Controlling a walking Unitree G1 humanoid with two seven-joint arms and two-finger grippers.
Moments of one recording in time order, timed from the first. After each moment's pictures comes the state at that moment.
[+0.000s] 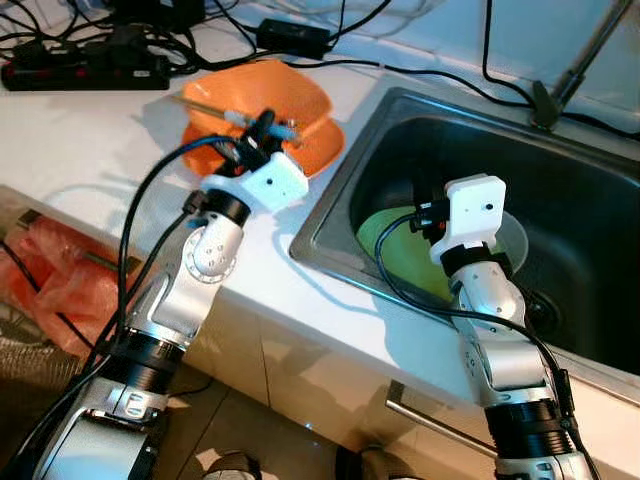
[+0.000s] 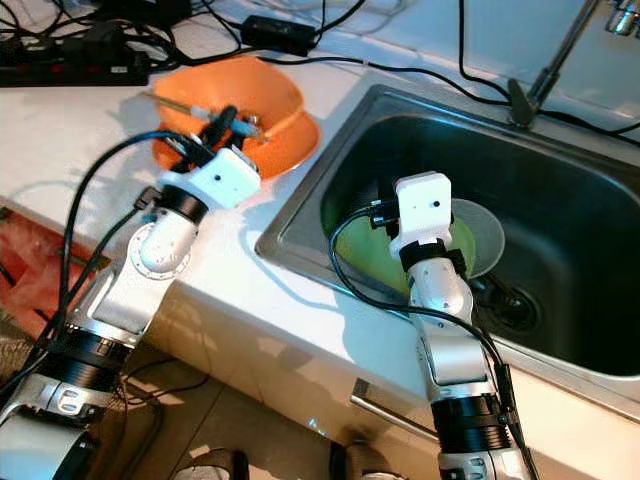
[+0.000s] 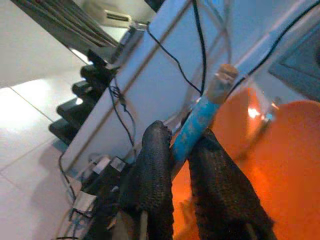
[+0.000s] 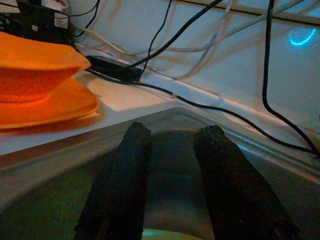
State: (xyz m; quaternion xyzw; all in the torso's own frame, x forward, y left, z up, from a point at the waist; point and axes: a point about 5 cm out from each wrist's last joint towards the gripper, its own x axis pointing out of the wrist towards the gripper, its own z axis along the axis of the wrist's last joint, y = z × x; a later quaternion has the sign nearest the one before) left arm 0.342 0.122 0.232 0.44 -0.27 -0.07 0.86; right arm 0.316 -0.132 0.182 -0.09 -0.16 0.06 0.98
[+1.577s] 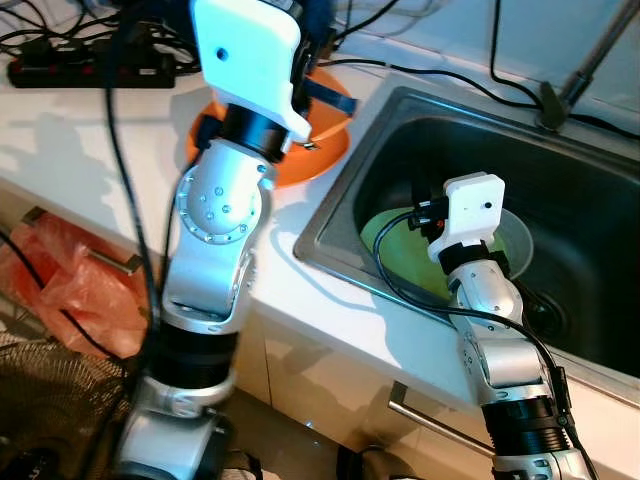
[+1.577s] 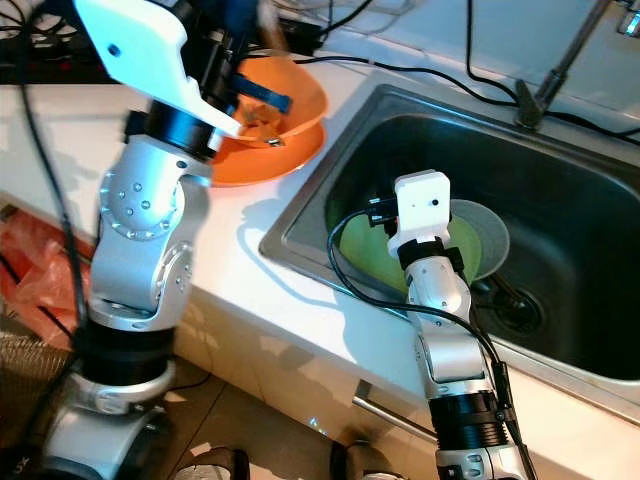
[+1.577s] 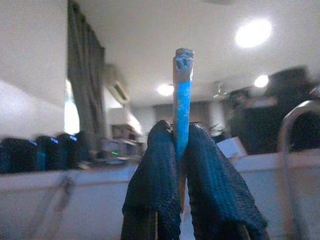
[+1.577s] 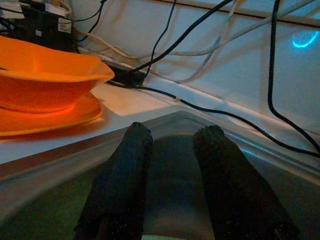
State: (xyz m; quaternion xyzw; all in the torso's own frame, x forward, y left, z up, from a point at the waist) left arm 0.293 0.068 0.334 -0.01 -0.41 -0.22 0.88; right arm 0.317 -0.131 0.183 -0.08 -0.17 0.07 0.98
